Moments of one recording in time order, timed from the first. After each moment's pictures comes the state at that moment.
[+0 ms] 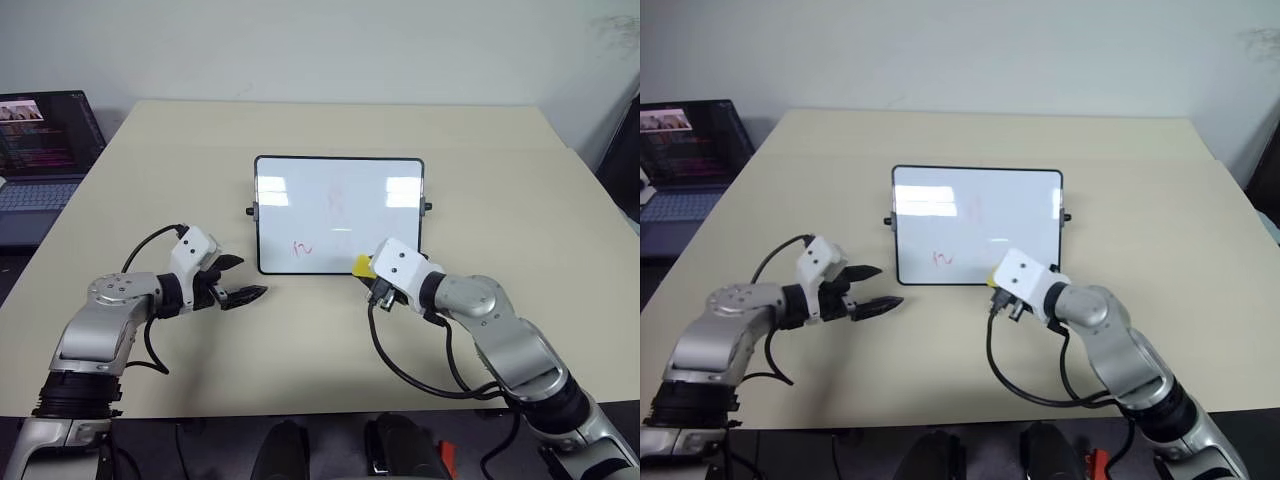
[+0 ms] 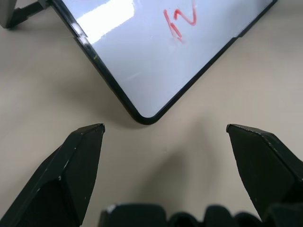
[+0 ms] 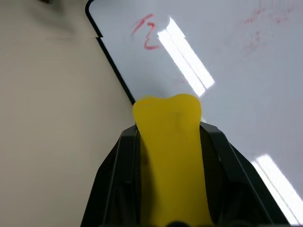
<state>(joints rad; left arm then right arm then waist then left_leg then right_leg) -0.26 0.77 0.08 0.05 -0.33 0.42 -1.02 -0.50 -0.42 0.45 -0.47 -0.14 0.83 0.59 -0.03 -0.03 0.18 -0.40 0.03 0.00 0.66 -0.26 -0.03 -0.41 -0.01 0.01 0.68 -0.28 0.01</state>
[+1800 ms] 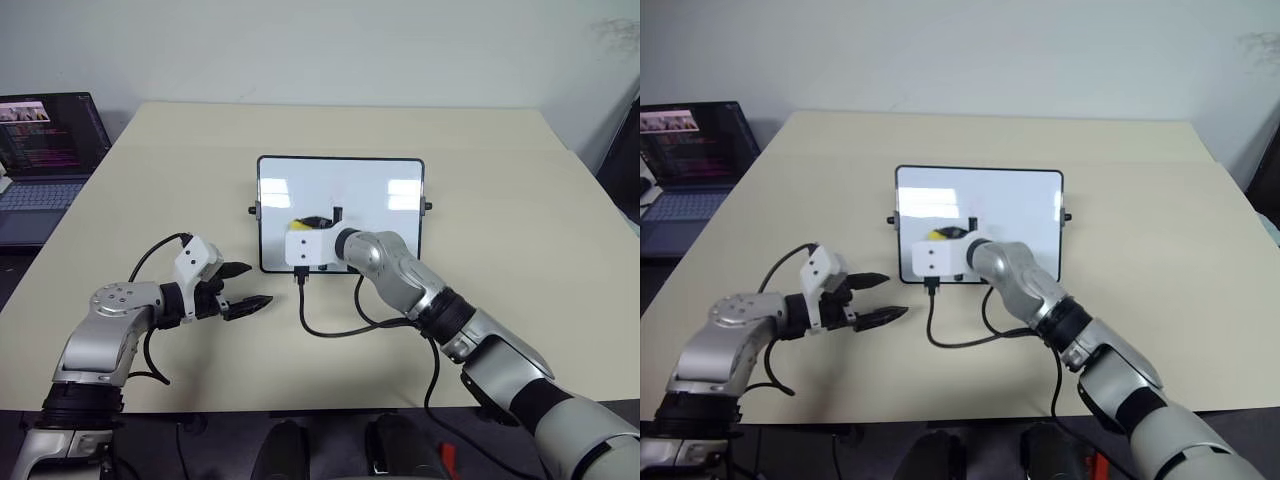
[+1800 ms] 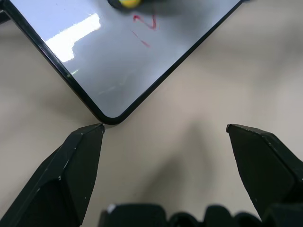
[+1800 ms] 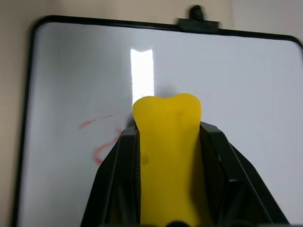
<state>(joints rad) -0.25 0.76 0.07 0.04 -0.33 0.40 -1.05 -0.90 -0.14 0.68 0.38 -0.57 0.18 0.54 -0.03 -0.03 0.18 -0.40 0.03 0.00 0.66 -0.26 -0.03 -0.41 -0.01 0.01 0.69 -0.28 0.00</state>
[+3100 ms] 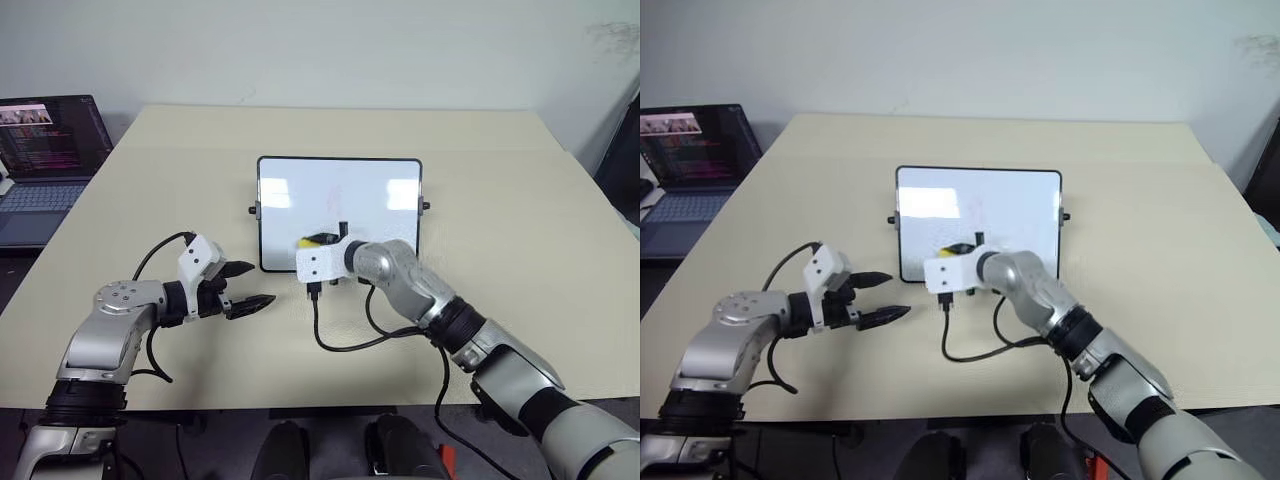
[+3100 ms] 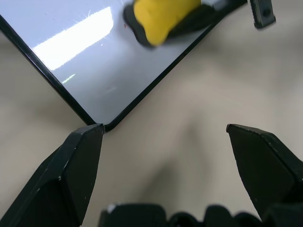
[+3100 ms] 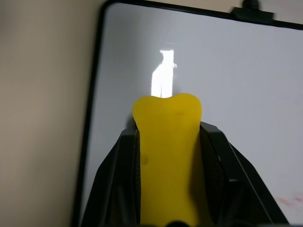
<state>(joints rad) -0.27 0.75 0.05 0.05 -0.33 0.40 -1.06 -0.85 -0.19 0.66 0.37 -0.61 0.13 0.60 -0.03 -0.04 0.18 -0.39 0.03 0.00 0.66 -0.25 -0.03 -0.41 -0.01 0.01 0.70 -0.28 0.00</state>
